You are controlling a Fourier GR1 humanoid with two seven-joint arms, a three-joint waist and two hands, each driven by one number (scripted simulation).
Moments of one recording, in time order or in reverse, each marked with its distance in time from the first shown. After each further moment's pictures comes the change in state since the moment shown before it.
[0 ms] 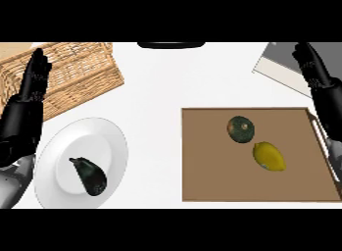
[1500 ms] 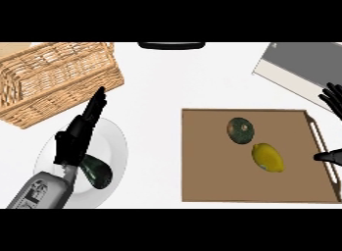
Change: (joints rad) left arm 0.035 -0.177 -0.109 0.208 0.071 -0.168 0.103; right arm 0.020 -0.080 -0.198 0.749 -0.174 0.600 -0.534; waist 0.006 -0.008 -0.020
